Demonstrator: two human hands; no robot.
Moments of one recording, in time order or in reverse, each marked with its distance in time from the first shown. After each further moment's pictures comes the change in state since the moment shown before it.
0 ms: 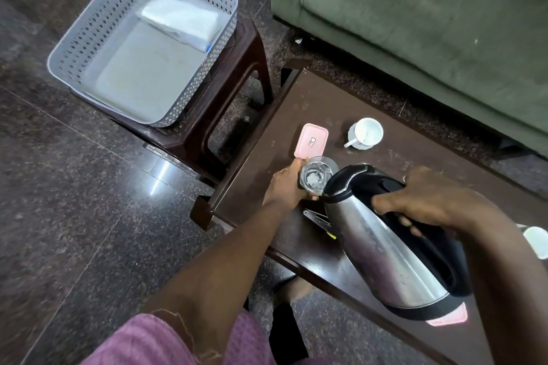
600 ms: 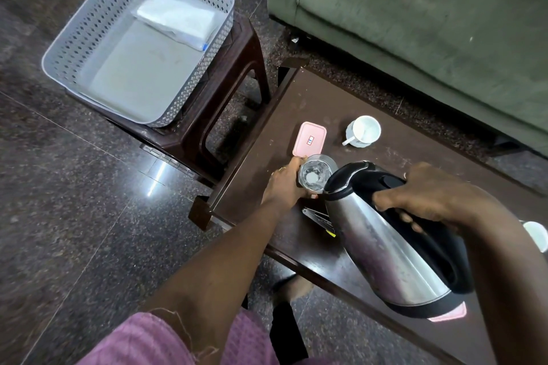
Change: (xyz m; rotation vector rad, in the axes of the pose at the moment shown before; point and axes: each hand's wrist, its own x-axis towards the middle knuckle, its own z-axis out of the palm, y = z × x) left_hand 0.000 -0.001 0.000 0.012 -0.005 0.019; right_hand 0.002 0.002 0.001 0.030 -0.004 -0.003
